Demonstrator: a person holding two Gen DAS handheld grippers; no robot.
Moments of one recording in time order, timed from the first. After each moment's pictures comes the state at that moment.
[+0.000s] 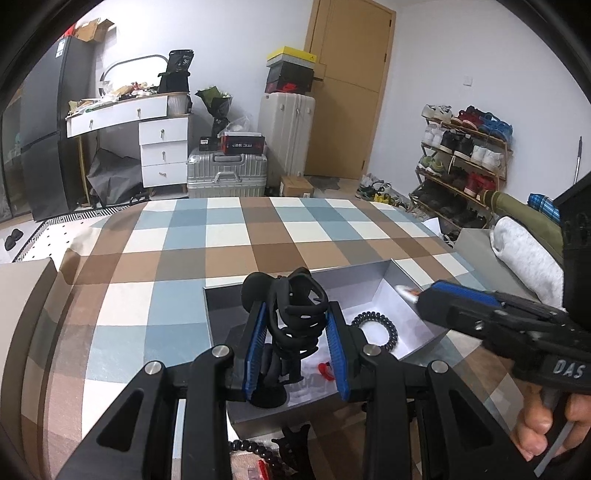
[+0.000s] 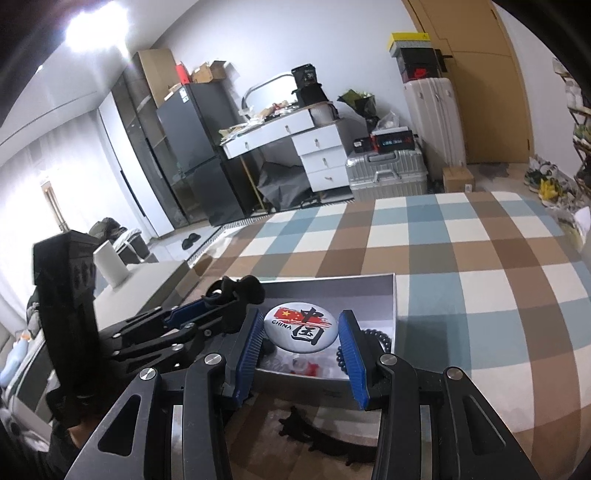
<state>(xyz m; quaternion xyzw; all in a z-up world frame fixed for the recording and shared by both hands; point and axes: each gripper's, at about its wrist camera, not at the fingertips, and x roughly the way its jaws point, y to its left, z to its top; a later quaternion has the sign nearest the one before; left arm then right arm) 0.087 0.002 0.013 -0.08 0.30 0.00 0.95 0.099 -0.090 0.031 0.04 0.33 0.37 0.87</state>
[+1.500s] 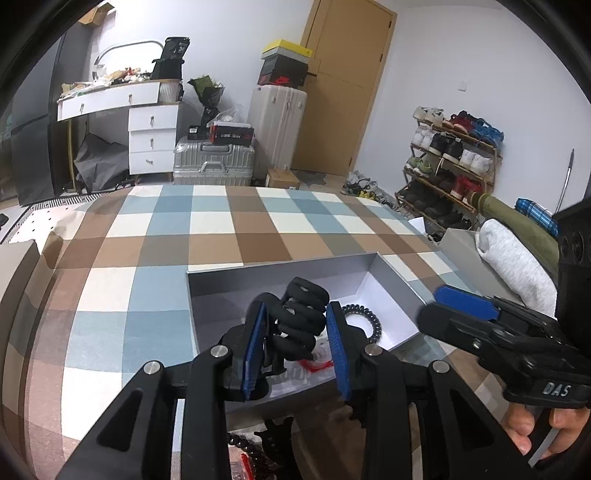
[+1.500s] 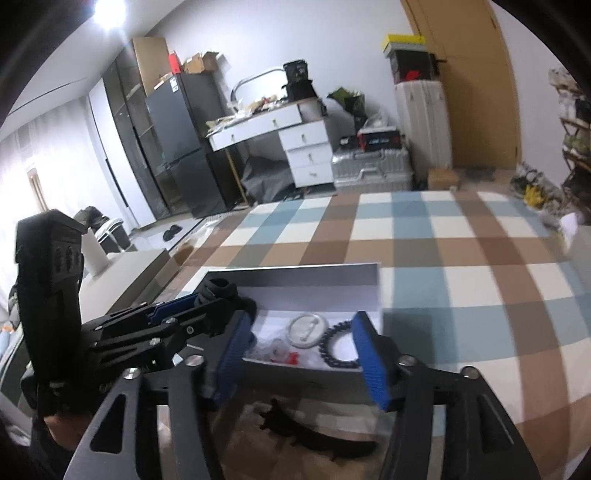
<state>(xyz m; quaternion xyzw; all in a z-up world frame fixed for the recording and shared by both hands) 0.085 0.003 0.008 -0.10 0.30 -0.04 0.95 0.089 -0.095 0.025 0.01 0.33 0.33 0.88</state>
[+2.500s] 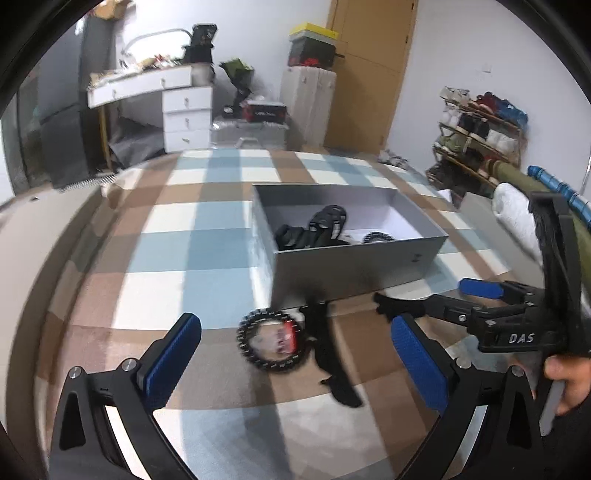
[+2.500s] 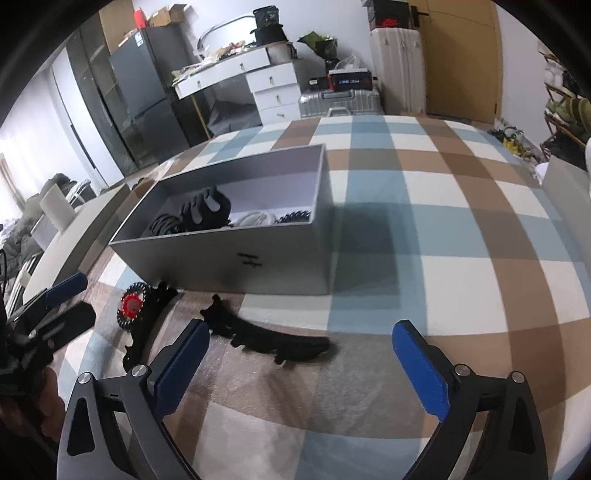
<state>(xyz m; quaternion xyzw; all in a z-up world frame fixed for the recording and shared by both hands) 0.020 0.004 -0.008 -0.08 0.35 0.04 0.93 0.080 -0.113 -0.024 -0.04 0.44 0.28 0.85</state>
